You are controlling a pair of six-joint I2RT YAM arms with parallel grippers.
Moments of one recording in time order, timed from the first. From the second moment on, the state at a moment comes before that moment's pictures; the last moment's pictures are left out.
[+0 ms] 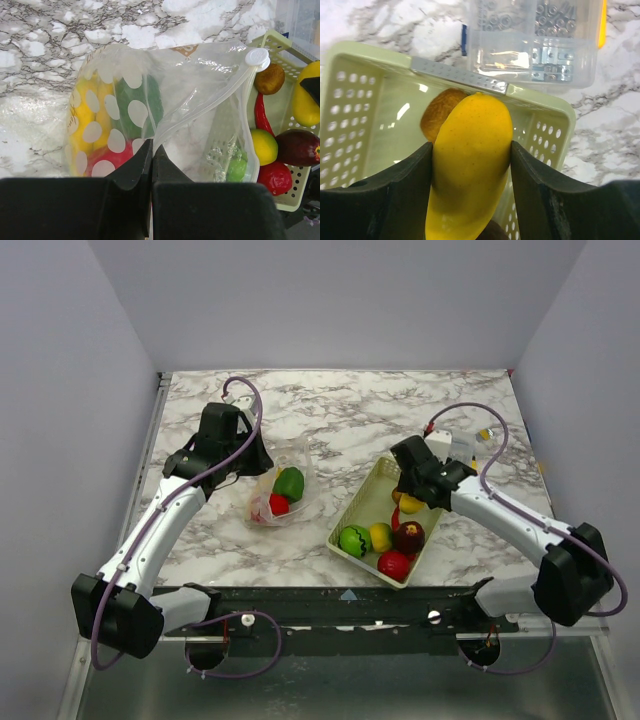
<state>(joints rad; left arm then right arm) -0.32 1.19 1.12 -0.62 0.21 -0.34 0.60 1.38 0.98 -0.67 0.62 0.71</state>
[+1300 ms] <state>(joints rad) -0.32 1.19 1.11 -0.61 0.22 -0.34 0.91 1.33 0.94 0.29 -0.09 0.91</state>
